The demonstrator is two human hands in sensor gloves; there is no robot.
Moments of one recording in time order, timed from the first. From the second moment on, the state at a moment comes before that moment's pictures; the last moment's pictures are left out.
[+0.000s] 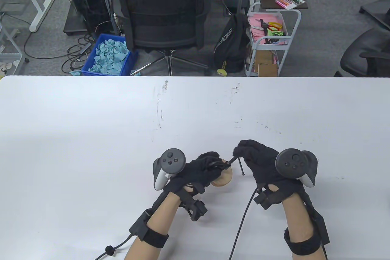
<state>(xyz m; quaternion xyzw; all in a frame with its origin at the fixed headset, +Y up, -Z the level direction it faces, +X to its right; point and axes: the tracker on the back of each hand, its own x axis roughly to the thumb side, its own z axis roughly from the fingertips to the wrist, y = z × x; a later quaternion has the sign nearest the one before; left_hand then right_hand) -0.078 -0.740 -0.317 -0.13 -0.19 0.54 0.81 0.194 -0.646 -0.303 0.21 -0.08 0.90 0.38</state>
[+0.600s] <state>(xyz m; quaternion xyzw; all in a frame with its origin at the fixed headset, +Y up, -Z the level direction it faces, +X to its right) -0.078 -0.731 -0.316 -0.12 -0.22 0.57 0.78 0.182 -0.736 -0.335 0.12 0.17 0.84 0.49</state>
